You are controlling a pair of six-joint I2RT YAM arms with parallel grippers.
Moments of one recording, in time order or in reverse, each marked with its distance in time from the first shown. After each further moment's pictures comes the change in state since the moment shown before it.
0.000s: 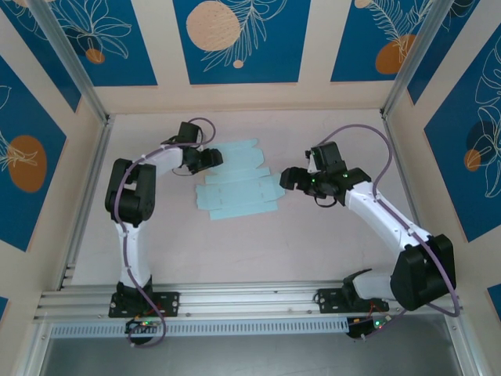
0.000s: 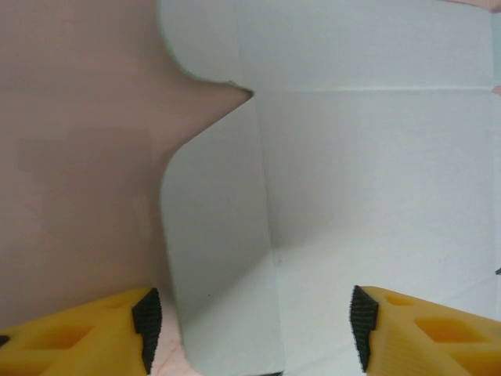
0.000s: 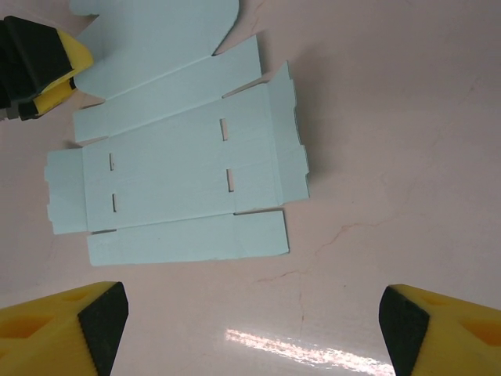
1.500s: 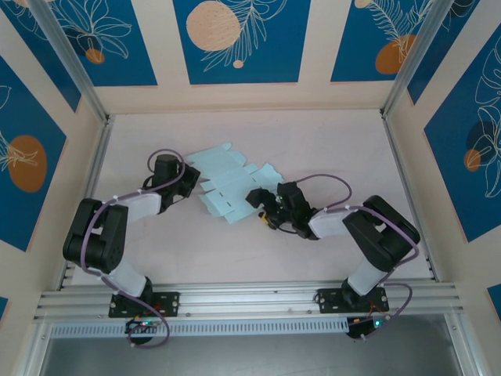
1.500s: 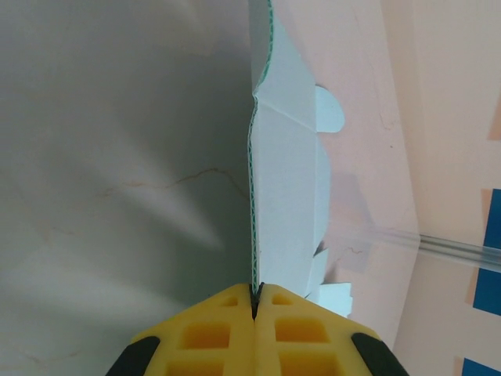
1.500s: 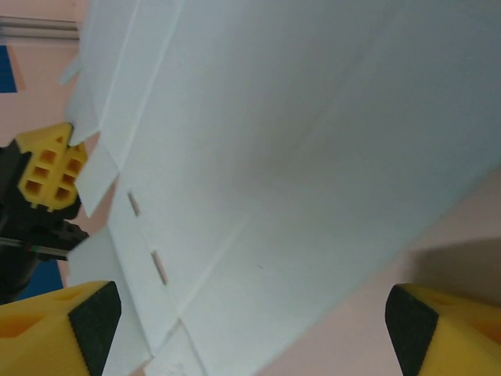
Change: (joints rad) left arm 0.027 -0.528 -0.760 0.621 -0.089 -0.756; right arm 0.292 0.360 -0.421 1.121 -0.073 0.763
